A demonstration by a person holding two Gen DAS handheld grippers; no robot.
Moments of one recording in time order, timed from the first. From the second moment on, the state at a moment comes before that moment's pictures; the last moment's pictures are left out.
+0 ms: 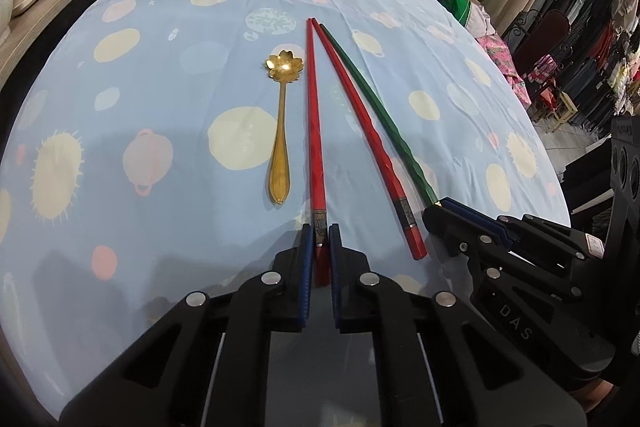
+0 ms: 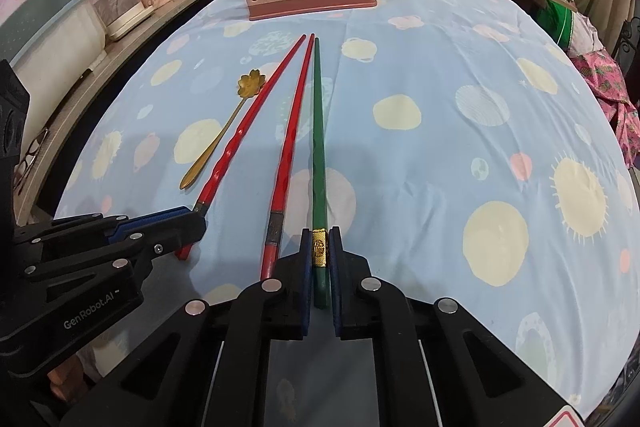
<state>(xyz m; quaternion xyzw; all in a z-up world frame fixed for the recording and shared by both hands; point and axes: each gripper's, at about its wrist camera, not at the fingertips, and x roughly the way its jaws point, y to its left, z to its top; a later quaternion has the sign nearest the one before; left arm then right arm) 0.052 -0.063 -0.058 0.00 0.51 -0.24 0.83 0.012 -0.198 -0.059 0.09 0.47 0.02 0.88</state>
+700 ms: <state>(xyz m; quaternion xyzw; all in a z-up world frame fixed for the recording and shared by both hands) 0.072 -0.037 0.061 -0.01 0.35 -0.23 0.91 0.014 -0.237 0.058 0.14 0.33 0.01 0.93</state>
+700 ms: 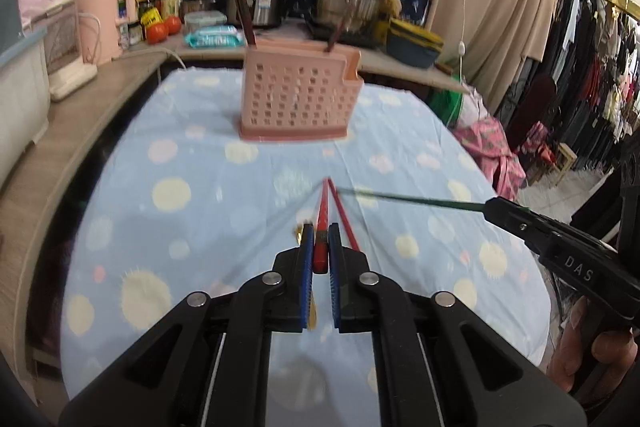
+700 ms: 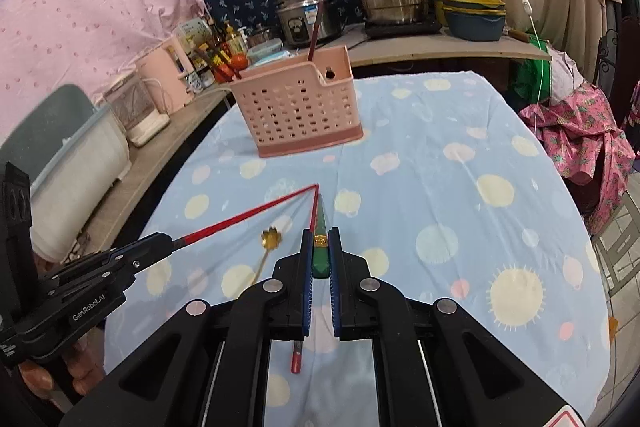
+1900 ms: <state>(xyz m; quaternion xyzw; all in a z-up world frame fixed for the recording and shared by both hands) 0.224 -0.057 0.255 -0.04 0.11 -0.19 0.97 0.161 -0.295 0.221 0.19 0.12 0.01 0.97</state>
